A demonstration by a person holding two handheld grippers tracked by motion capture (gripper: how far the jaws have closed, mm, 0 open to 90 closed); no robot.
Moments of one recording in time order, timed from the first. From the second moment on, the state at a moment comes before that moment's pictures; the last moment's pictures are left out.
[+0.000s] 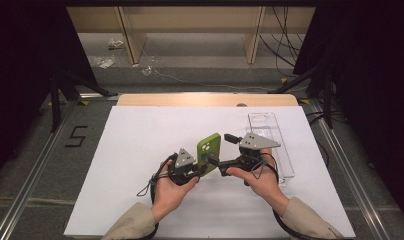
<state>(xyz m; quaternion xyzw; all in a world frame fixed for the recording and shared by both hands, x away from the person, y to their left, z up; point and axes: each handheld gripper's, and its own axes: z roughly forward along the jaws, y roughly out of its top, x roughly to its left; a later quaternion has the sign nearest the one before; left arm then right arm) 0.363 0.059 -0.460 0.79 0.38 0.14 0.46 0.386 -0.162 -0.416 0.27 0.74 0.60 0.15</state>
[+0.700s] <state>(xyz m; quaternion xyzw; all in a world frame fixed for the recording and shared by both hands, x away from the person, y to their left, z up) 0.362 0.043 -0.460 0.80 0.38 0.14 0.45 0.388 -0.155 -0.417 0.29 0.73 0.60 0.17</state>
